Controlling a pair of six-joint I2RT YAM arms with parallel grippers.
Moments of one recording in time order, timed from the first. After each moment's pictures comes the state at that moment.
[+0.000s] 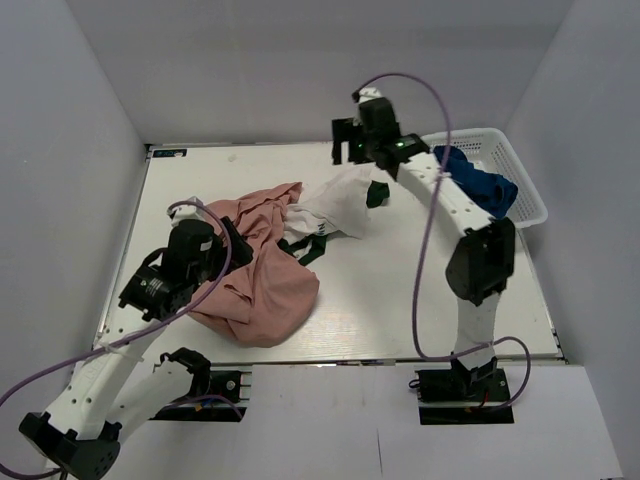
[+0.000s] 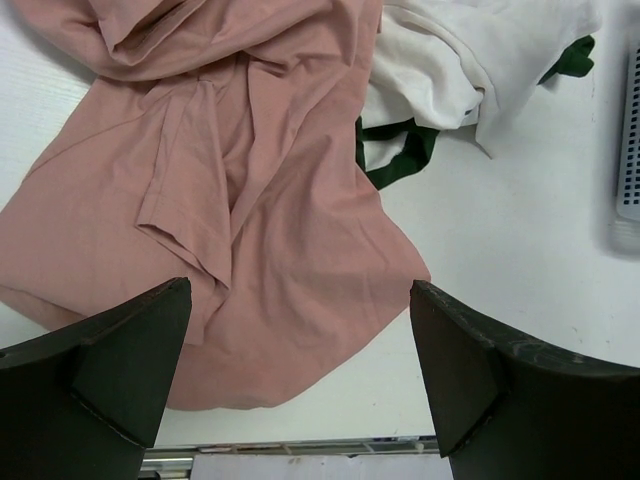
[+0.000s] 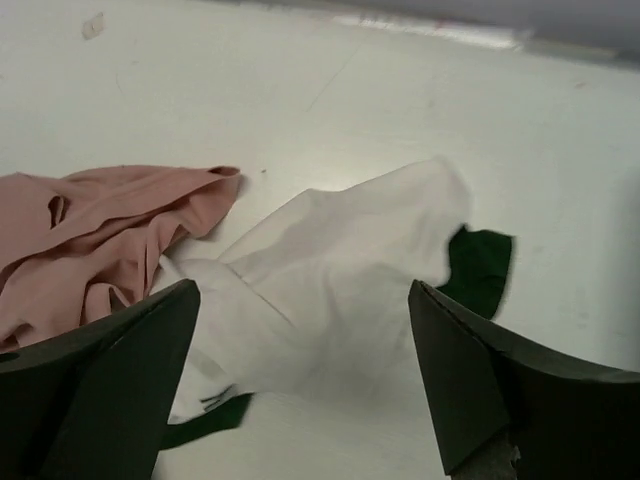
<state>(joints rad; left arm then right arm) -0.47 0.81 0.95 -0.81 -0.25 -0.74 0.49 1.94 1.94 -0.53 0.07 0.19</state>
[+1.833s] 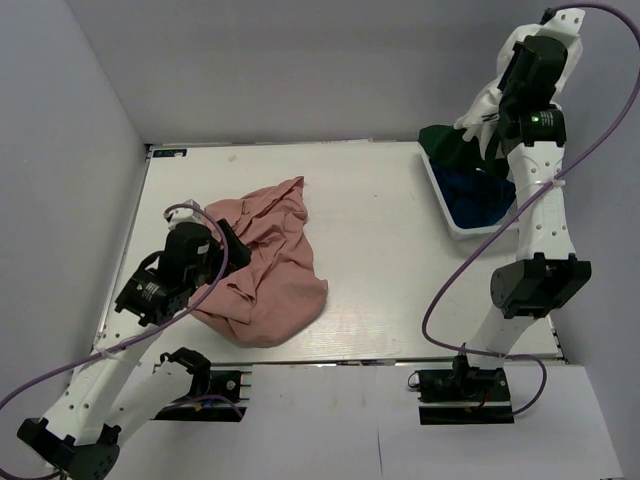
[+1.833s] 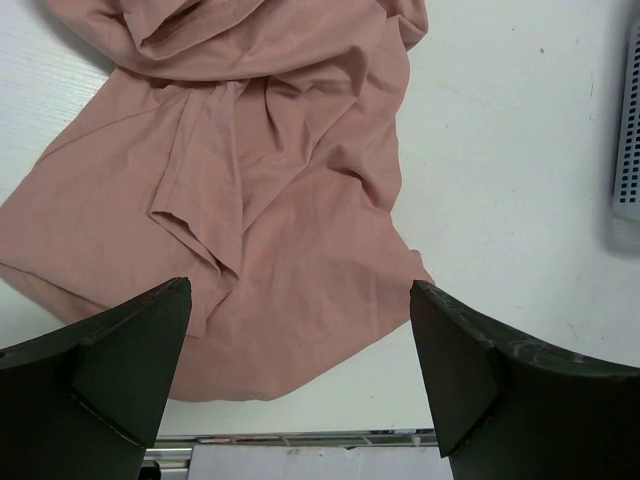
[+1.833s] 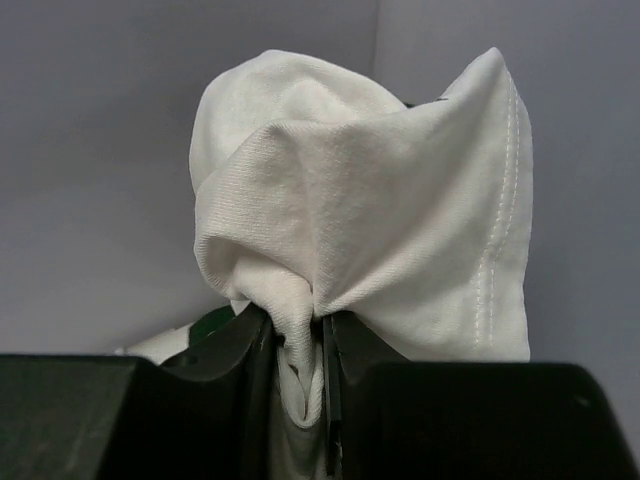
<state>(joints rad) -0.47 0.78 0.95 -0.84 -0.25 -0.76 0.03 1.75 2.12 -0.40 0.43 0.07</state>
